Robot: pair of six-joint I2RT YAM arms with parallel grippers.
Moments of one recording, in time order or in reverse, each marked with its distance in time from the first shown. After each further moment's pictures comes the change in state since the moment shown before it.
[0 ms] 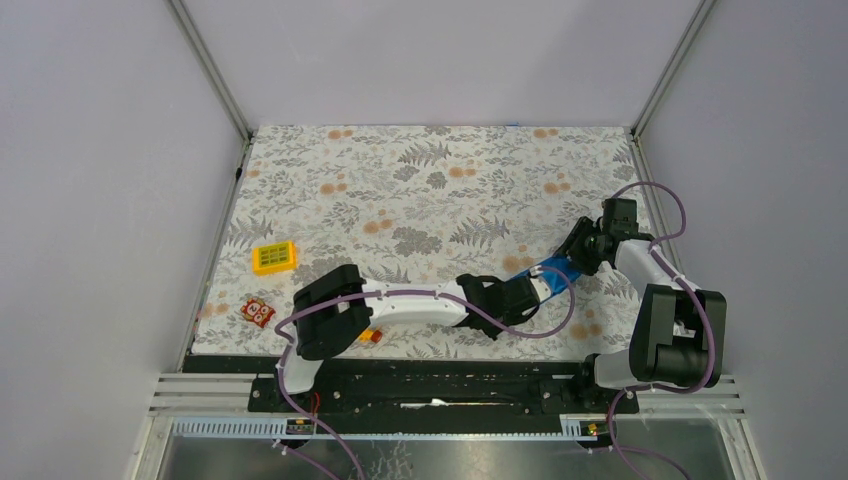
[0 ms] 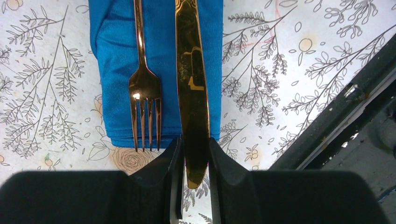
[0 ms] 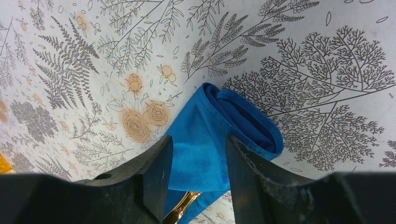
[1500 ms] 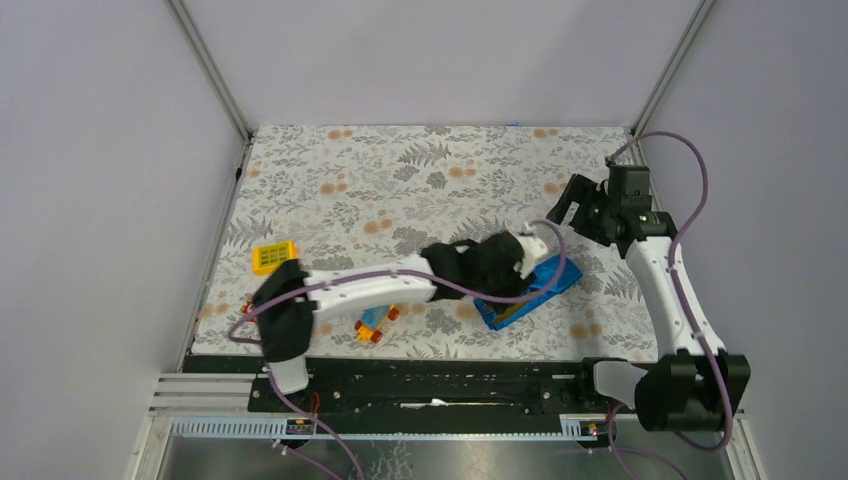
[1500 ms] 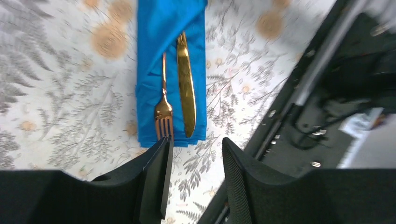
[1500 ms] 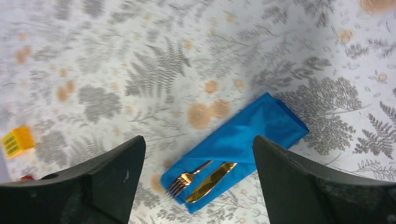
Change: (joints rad) left arm 0.077 -0.134 0.038 0.058 0.139 0.008; right arm 0.129 -0.188 0.266 -0.248 0.092 -0.043
